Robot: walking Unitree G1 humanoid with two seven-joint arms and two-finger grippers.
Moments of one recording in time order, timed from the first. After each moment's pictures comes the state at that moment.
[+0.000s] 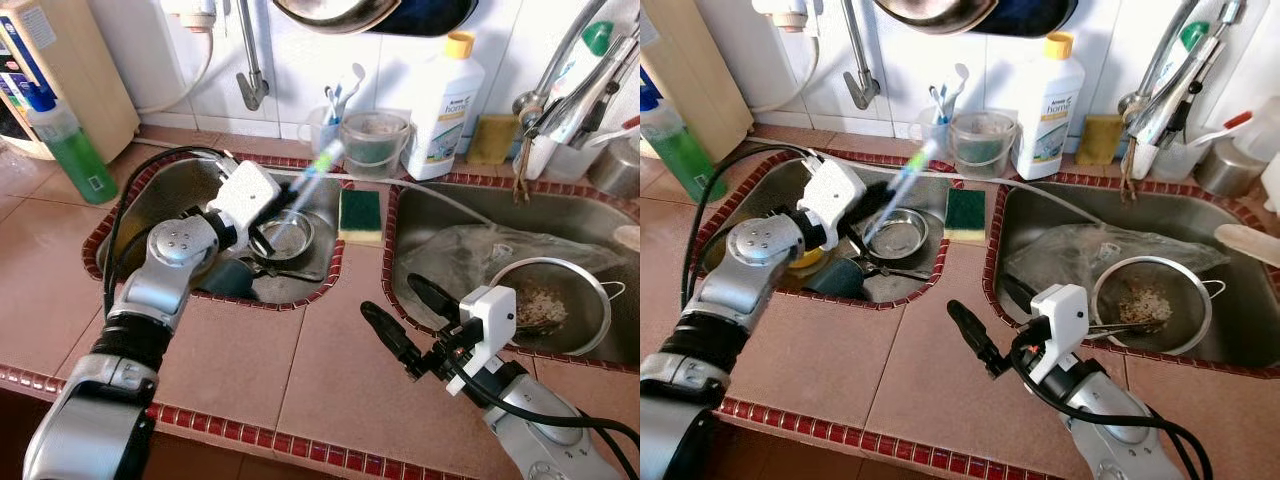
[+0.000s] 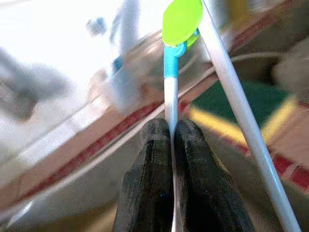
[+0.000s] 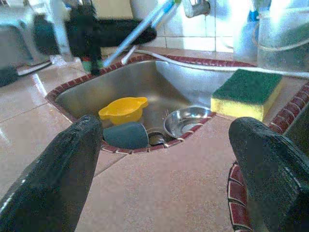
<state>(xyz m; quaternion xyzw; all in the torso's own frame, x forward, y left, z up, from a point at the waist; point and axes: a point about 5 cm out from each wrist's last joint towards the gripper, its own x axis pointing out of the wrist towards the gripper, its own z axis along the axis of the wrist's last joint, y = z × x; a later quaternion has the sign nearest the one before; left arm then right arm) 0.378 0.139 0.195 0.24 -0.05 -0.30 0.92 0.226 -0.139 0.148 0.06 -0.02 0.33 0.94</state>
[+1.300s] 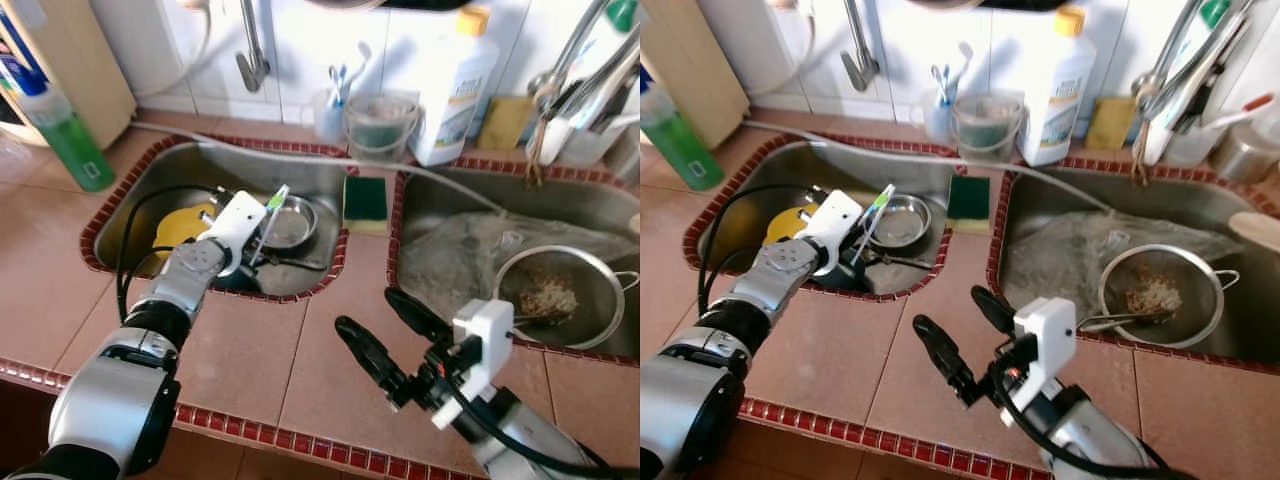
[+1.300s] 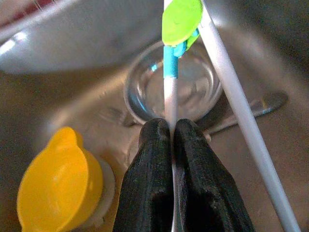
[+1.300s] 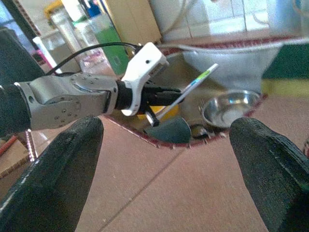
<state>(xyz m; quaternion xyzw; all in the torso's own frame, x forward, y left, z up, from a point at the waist) 0.393 0.160 0.138 0.27 0.14 -0.18 0.94 0.185 -0.113 0.168 0.13 0.00 0.35 0.93</state>
